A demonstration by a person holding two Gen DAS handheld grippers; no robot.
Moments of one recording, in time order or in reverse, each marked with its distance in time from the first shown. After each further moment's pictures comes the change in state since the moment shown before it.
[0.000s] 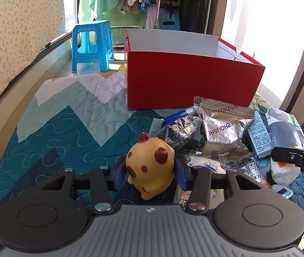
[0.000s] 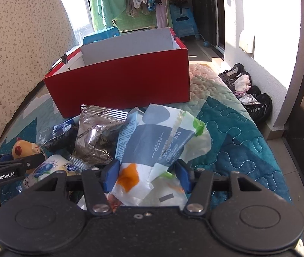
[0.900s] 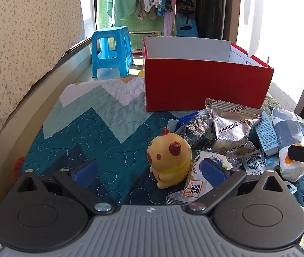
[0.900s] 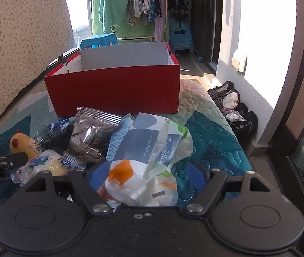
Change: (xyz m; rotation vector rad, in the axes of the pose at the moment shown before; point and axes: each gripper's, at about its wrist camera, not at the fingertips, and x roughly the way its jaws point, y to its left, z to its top) left arm -0.025 -0.006 -0.007 -0.006 -0.028 0.128; right arm -0.016 0.004 -0.004 -0.087 -0.050 -0.088
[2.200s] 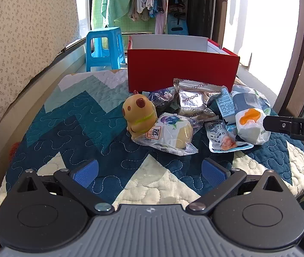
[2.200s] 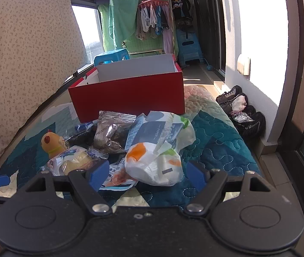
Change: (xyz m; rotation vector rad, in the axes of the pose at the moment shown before) left arm -0.072 -0.027 -0.056 -0.006 -0.013 -0.050; right arm -0.054 -0.011 -0.032 0.046 -0.101 0.112
